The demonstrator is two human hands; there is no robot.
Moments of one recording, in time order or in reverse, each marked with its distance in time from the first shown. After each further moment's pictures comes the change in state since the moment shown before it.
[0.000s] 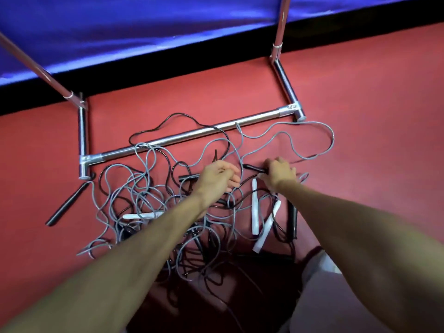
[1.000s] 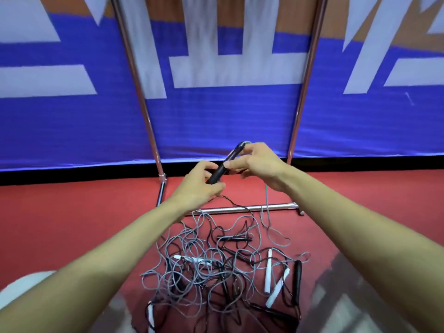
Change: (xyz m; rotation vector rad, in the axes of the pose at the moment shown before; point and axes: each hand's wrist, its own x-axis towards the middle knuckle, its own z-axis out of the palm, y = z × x) left_hand -0.230 0.119 -0.146 0.136 0.319 0.512; right_hand -0.289 -0.190 -0.243 0.833 -0.036 -0.717
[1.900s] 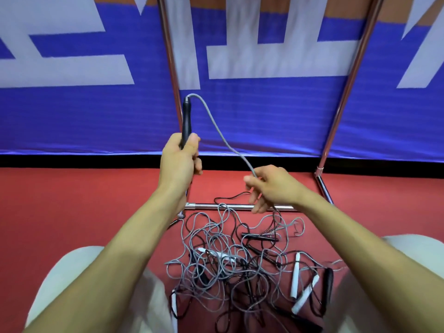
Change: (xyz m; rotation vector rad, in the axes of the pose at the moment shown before) left_hand -0.027 0.002 -0.064 -0.430 0.521 0.035; right_hand 0.002 0.035 0.053 -0.294 -0.178 0.070
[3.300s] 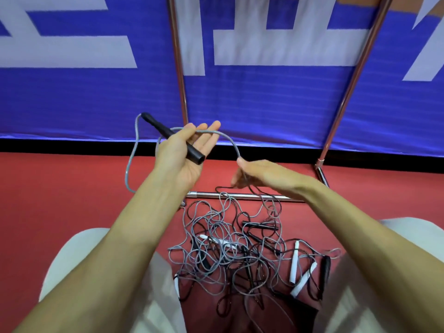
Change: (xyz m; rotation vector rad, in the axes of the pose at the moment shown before) left_hand -0.003 0.015 -0.012 -0.912 0.034 -0.440; right_hand 0.005 -0.007 0.016 0.003 -0.199 -0.097
